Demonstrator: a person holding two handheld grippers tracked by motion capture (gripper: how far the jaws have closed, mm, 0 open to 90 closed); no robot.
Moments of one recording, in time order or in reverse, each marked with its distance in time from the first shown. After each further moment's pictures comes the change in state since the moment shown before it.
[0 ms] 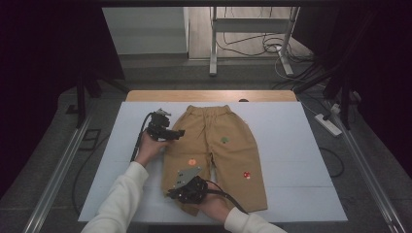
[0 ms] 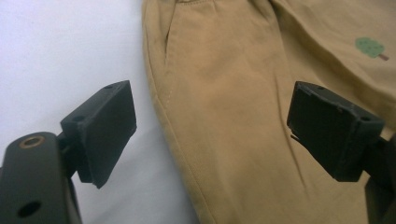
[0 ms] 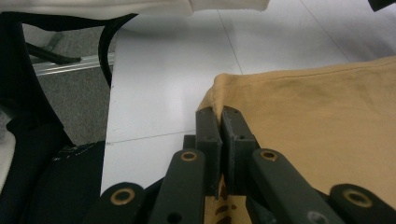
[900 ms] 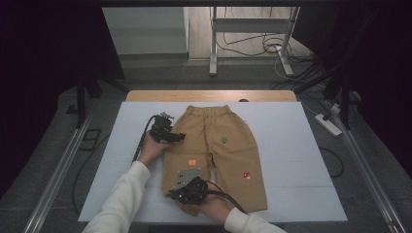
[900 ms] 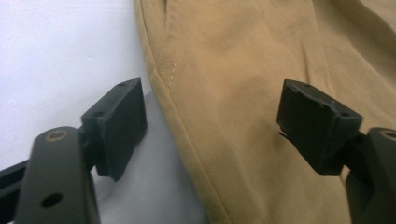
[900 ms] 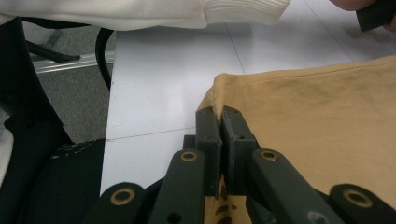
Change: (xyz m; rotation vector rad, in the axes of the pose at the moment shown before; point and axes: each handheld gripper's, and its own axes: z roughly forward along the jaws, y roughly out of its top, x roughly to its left) left arm 0.006 -0.007 0.023 0.081 -0.021 -0.006; right arm 0.001 -0.002 0.000 0.003 -0.002 -0.007
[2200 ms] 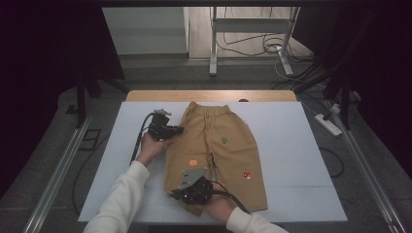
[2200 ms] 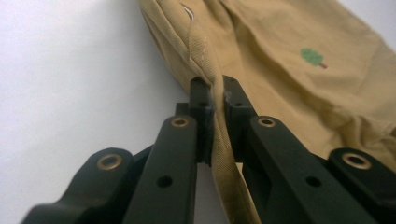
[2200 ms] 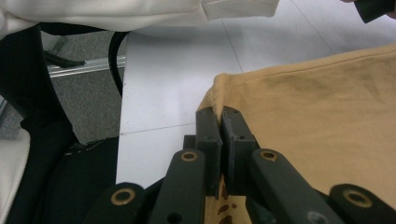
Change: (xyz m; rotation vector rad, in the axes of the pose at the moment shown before) left arm -0.008 0.006 -0.027 -0.126 -0.161 -0.016; right arm 0.002 -0.002 -0.018 -0.030 0.007 0.008
